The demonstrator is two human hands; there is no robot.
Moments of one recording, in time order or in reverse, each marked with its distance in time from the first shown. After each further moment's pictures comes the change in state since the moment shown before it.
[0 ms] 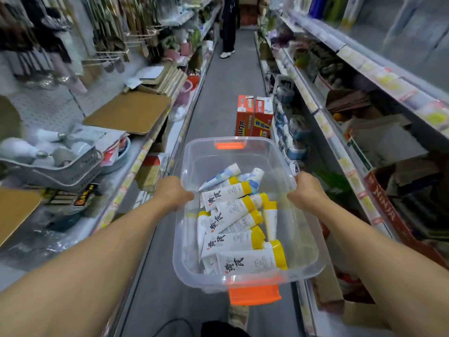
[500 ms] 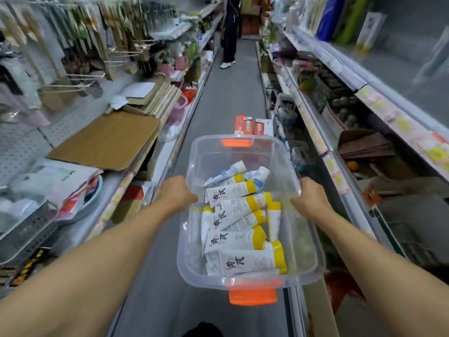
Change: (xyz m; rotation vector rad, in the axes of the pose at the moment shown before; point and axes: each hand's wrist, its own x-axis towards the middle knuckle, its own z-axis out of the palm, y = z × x) left_hand 0.247 0.130 -0.041 -0.085 0.071 0.076; right_hand 0.263 -0.056 -0.046 0.024 0.071 -0.051
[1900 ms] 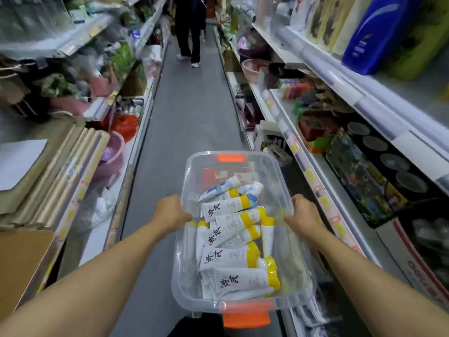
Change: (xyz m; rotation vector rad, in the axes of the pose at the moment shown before) left_hand 0.769 0.265 0.037 0.018 -0.241 0.070; right_hand 0.754 -0.088 0.048 0.064 -0.018 0.168
